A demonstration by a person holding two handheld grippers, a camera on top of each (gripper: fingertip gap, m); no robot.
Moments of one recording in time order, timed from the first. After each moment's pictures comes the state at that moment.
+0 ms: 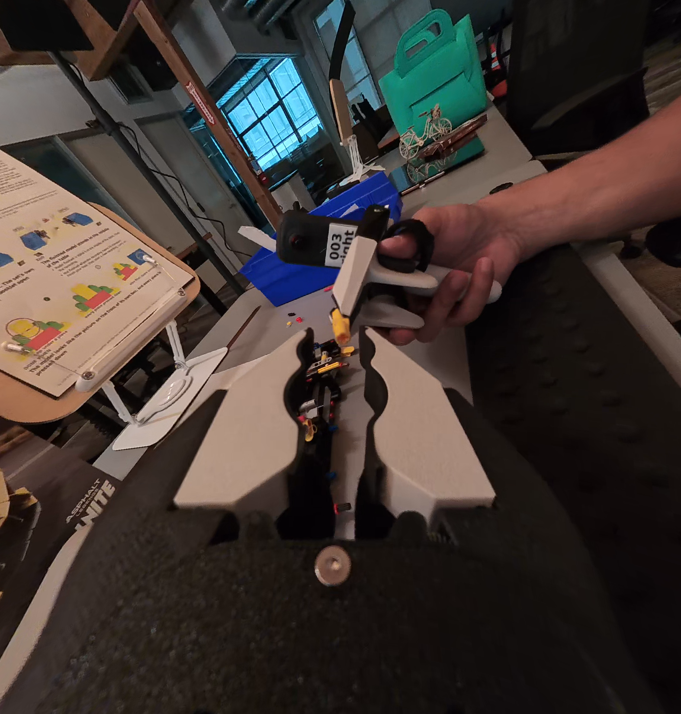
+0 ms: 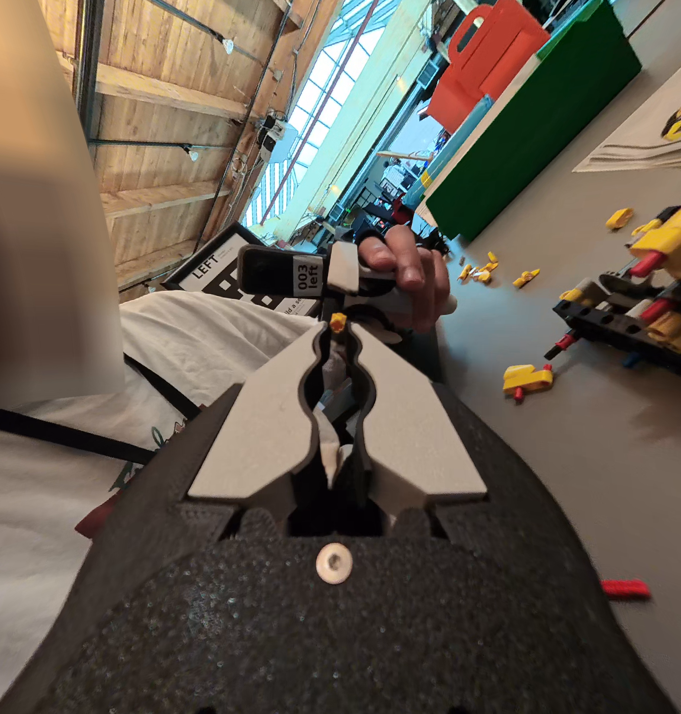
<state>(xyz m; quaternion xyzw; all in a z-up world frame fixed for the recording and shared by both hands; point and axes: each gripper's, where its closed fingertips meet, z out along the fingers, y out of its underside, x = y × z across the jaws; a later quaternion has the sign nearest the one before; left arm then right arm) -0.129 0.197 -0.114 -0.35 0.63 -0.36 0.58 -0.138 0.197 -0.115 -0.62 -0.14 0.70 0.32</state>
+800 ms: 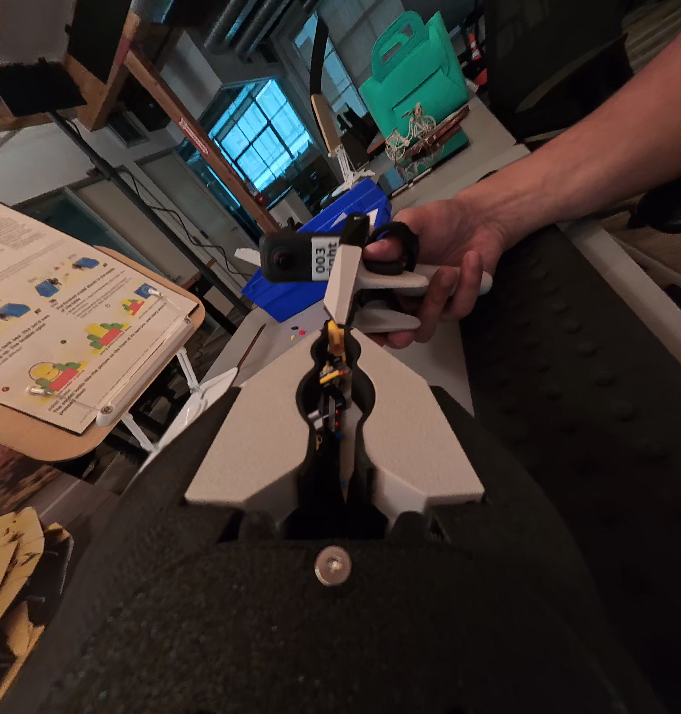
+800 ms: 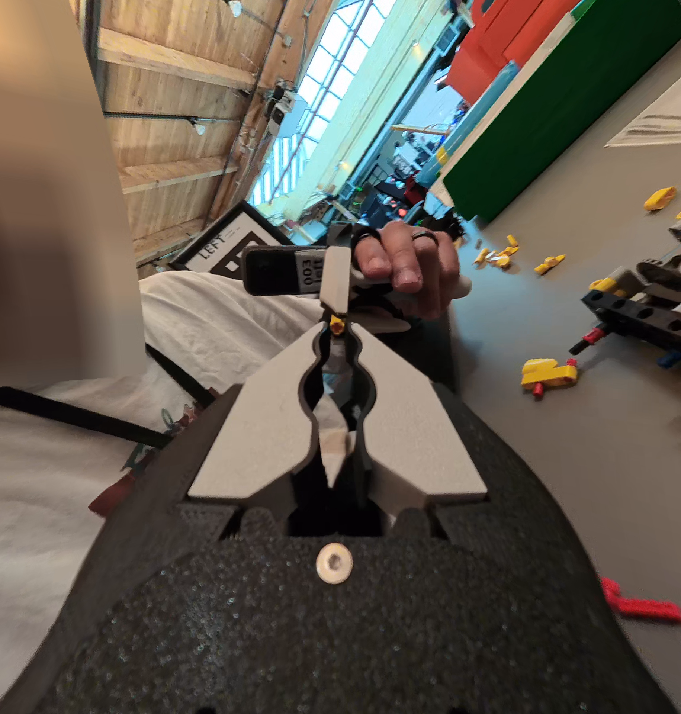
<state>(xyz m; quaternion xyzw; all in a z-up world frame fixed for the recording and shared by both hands) -0.131 0.183 -0.113 -0.30 0.65 -0.34 0.61 -0.146 0.188 -0.115 -0.62 -0.16 0.70 0.30</state>
